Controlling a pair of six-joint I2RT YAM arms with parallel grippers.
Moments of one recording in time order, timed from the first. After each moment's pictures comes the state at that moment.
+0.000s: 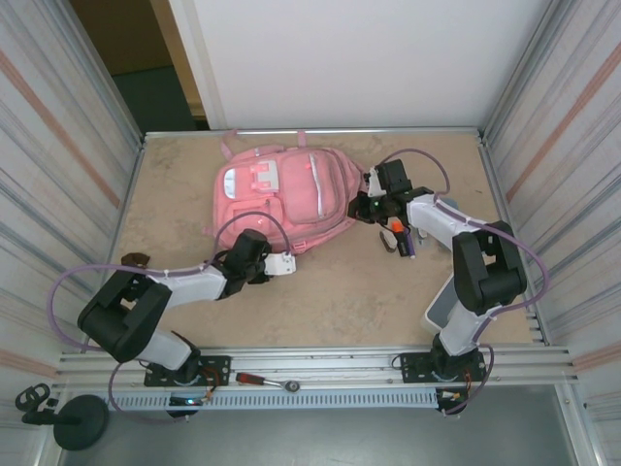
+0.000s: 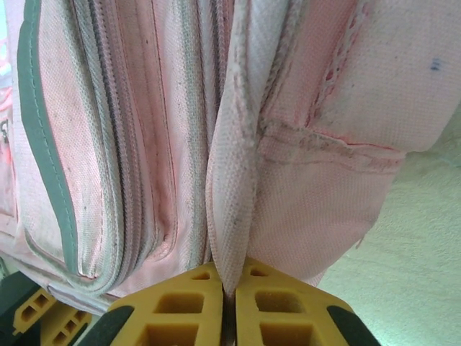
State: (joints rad) left arm -0.62 1.46 0.52 0.15 -0.10 1.00; right arm 0.34 1.72 1.14 -0.35 -0.40 0.50
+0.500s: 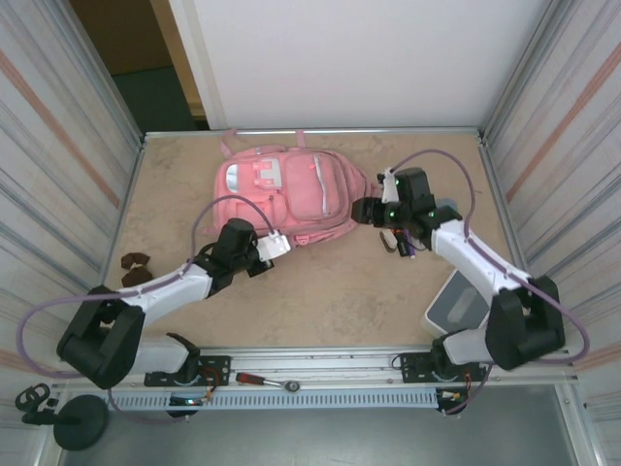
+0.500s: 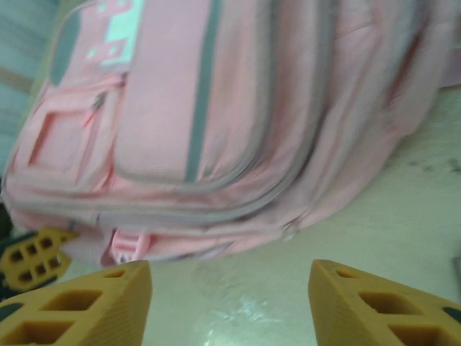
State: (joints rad) left arm -0.55 1.27 0.56 0.04 0.07 0.70; right arm 0.40 1.33 0.92 -0.31 -0.31 0.44
